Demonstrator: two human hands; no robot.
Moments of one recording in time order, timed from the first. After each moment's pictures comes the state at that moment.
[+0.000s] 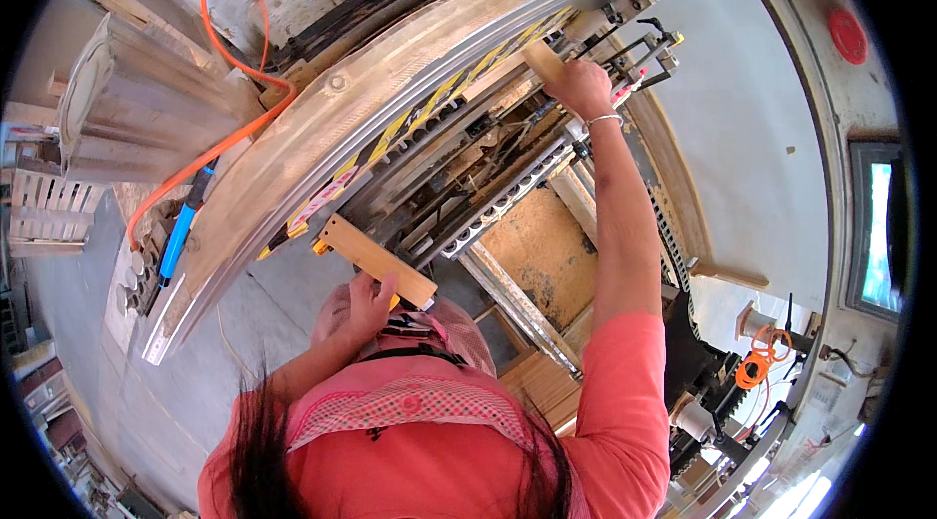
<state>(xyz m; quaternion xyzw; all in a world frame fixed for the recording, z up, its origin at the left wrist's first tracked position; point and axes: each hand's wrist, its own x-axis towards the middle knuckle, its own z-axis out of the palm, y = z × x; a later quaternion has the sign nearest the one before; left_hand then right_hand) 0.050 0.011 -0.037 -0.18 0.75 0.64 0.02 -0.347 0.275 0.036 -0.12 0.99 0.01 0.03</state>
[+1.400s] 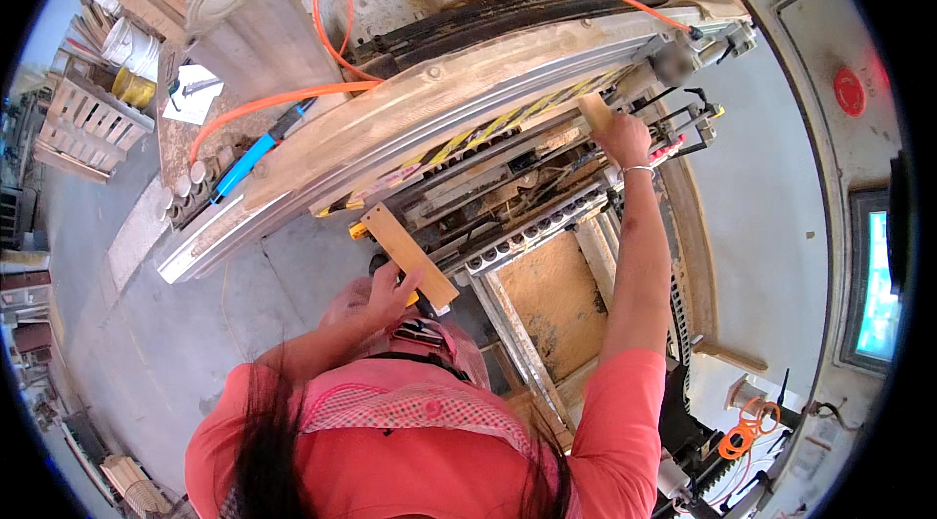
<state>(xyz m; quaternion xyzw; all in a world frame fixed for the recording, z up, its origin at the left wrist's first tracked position) 0.056 0.013 -0.063 -0.21 0.71 0.67 -0.01 -0.342 0.274 0.040 -0.17 0.99 0.02 0.00</state>
